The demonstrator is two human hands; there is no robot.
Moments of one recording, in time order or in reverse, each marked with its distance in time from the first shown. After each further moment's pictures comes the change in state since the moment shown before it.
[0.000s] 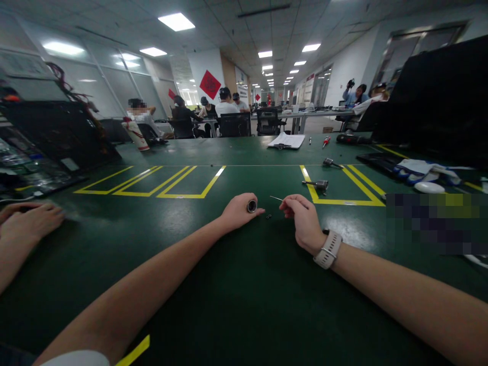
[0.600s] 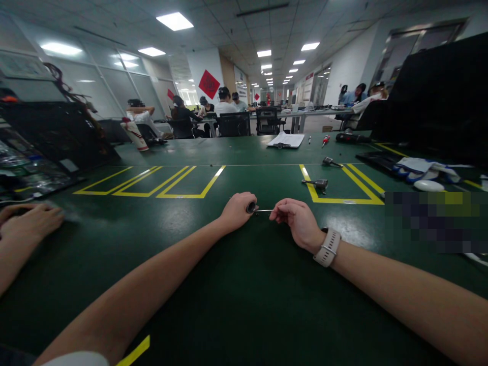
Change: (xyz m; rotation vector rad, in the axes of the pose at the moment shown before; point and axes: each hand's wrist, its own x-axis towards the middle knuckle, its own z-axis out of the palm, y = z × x) left_hand 0.000 -0.003 0.002 0.116 0.060 0.094; right_hand -0.005 -0.010 0.001 0.176 -0.289 0.128
